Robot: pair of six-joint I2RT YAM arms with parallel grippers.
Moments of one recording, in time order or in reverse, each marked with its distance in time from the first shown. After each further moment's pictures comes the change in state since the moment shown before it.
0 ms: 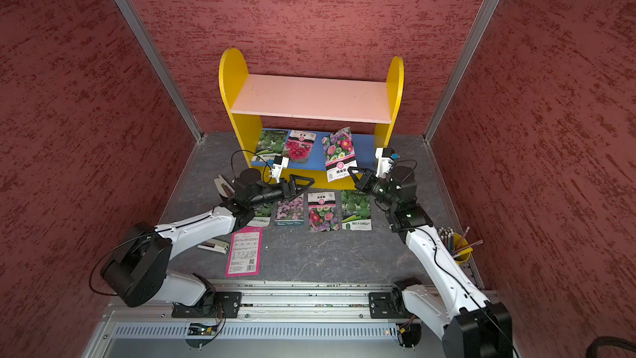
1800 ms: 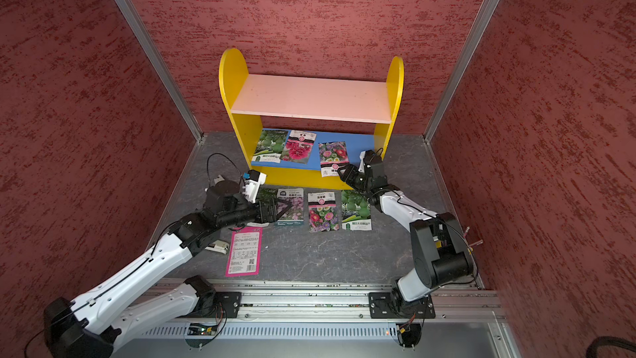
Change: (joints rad) left arm -0.044 -0.544 0.013 -0.953 -0.303 0.425; right arm 0.029 0.583 0.154 0.085 0.151 0.000
